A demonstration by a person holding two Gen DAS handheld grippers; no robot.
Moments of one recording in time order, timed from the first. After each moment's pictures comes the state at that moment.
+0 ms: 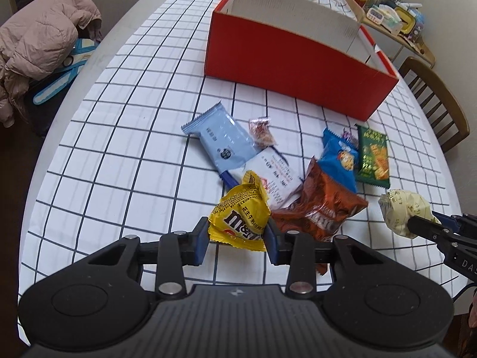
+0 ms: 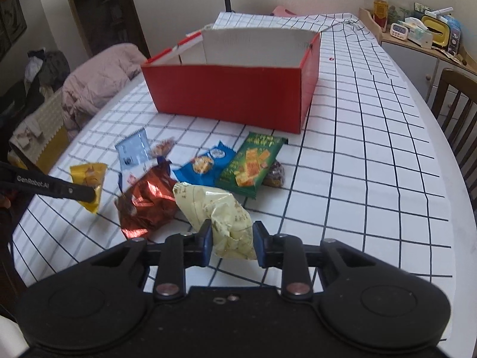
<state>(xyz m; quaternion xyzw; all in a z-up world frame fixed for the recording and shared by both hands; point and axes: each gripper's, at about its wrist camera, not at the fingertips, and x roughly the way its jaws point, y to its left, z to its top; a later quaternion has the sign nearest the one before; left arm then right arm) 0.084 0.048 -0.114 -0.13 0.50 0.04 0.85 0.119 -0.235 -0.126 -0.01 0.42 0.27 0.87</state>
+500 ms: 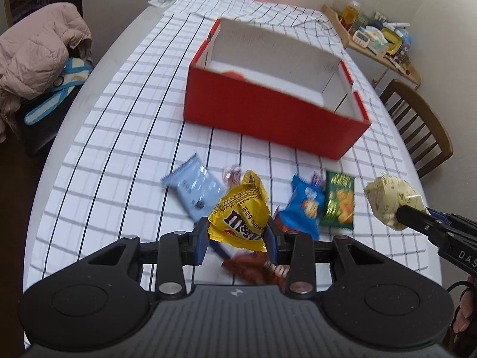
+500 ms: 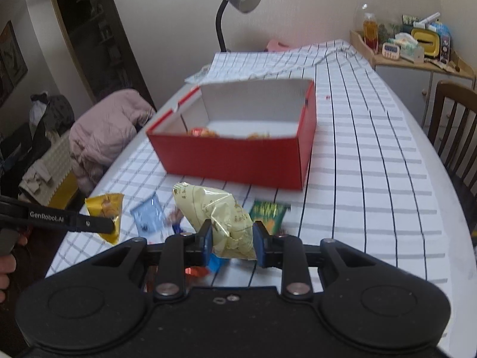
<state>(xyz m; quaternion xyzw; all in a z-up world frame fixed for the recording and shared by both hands) 0.114 0.043 -0.062 -0.14 0.47 0.02 0.87 0.147 -0.237 -0.074 0.05 0.37 0.27 0.89</state>
